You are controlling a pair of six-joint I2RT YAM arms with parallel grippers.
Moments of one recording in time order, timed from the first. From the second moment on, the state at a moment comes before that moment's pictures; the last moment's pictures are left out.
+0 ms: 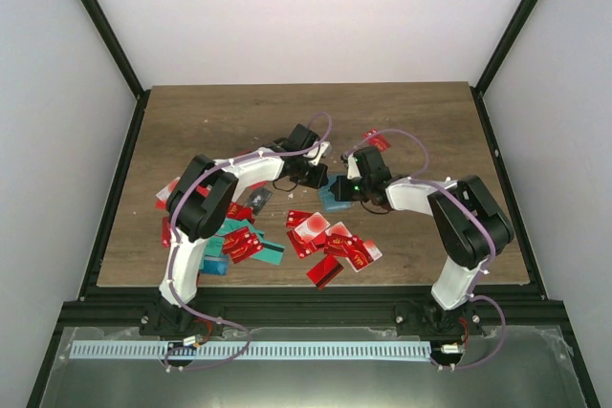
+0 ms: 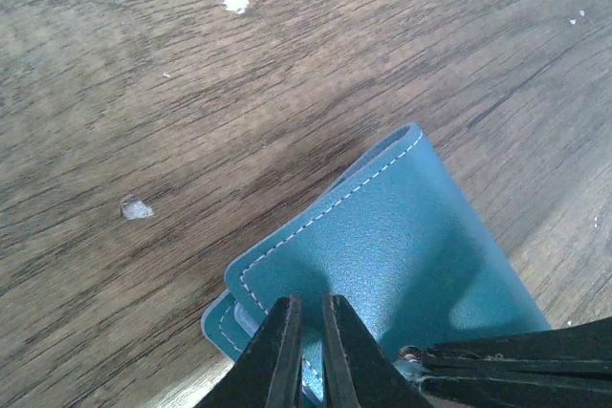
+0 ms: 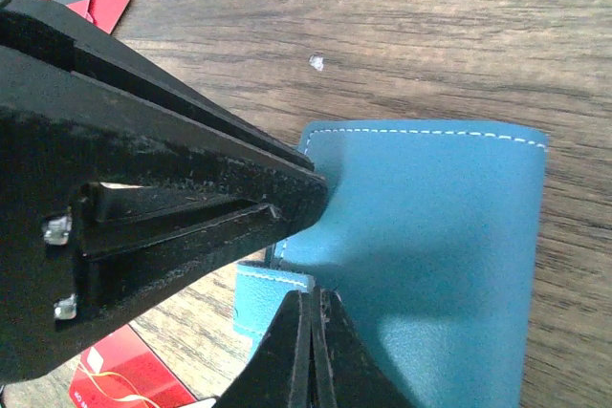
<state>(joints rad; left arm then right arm) -0.63 2.14 1.48 -0.37 0.33 -0.29 0.47 1.73 0.84 0.06 -0.32 0.42</state>
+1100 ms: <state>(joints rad) -0.63 2.14 1.48 -0.37 0.32 -0.29 0.47 1.73 0.84 0.06 -0.26 0.40</state>
